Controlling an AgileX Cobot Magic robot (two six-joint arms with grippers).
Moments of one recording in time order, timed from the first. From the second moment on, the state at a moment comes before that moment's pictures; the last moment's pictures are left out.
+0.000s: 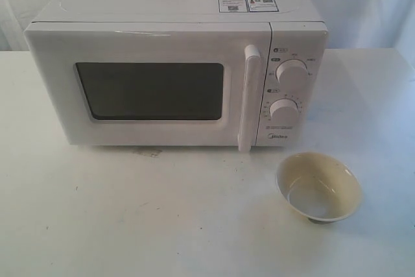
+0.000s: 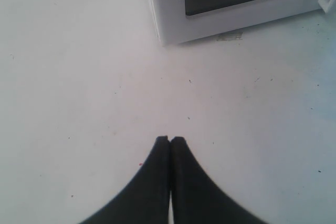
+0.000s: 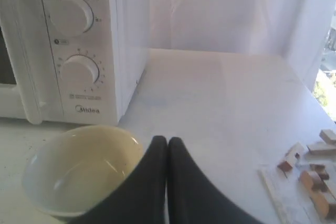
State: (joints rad) left arm -0.15 0.28 -0.90 -0.08 1.32 0.16; right arm 0.07 0.01 -0.01 -0.31 0.24 0.33
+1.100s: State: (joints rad) left arm -0.15 0.28 -0.90 -0.08 1.32 0.16; right arm 0.07 0.01 0.00 0.00 0.36 -0.04
